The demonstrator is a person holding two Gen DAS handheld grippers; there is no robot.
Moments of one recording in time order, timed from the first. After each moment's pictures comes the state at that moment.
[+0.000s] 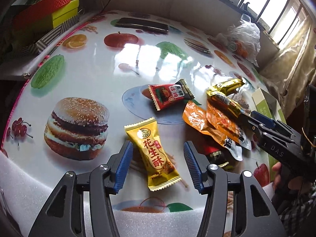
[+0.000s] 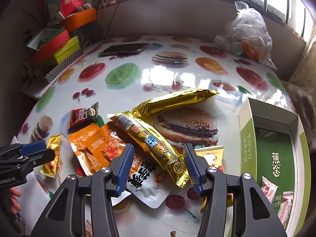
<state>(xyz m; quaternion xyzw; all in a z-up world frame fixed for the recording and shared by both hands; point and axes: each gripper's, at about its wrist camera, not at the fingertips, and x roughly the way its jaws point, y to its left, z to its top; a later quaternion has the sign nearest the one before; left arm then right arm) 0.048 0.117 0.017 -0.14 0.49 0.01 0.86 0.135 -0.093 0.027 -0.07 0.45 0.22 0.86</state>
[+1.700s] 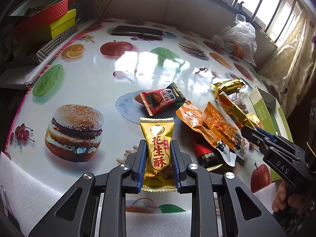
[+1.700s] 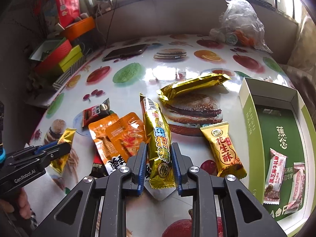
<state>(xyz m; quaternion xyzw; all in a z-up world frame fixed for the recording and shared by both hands) 0.046 0.099 0.028 -0.12 0.47 0.01 0.87 0.107 -0.106 0.033 0.00 0.46 0.22 0.86</state>
